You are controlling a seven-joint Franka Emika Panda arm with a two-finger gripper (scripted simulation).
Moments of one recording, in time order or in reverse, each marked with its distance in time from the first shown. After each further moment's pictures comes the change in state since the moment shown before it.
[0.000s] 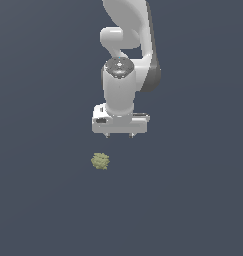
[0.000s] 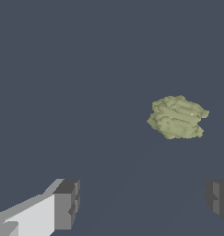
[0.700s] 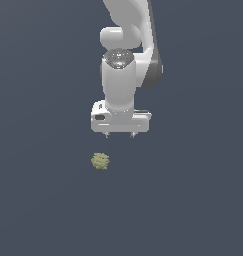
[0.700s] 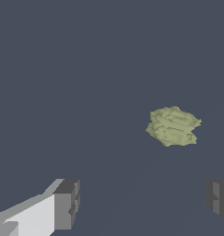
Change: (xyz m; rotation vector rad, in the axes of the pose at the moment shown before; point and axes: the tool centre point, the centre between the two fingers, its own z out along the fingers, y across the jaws) arm 0.012 -0.002 -0.020 0.014 0.046 0.026
